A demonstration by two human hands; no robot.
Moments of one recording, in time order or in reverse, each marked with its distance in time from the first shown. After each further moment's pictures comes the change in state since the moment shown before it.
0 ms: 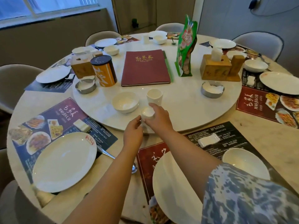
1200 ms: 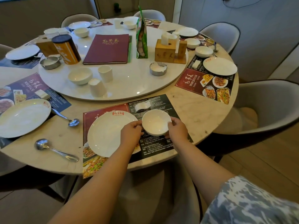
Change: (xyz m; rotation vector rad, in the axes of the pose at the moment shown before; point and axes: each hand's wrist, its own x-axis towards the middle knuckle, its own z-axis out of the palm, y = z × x) left_hand -0.216 0.022 0.182 0.021 -0.023 -0.172; right_hand -0.210 0.169 -0.218 0.283 0.213 0.500
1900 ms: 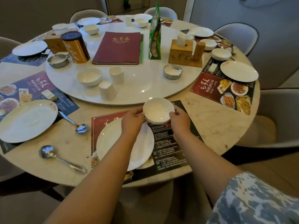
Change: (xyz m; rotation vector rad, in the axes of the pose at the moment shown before) left_hand 0.063 0.035 -0.034 -0.135 0.020 0.100; right_hand 0.037 -0.058 0.056 0.206 -0.009 -0.028
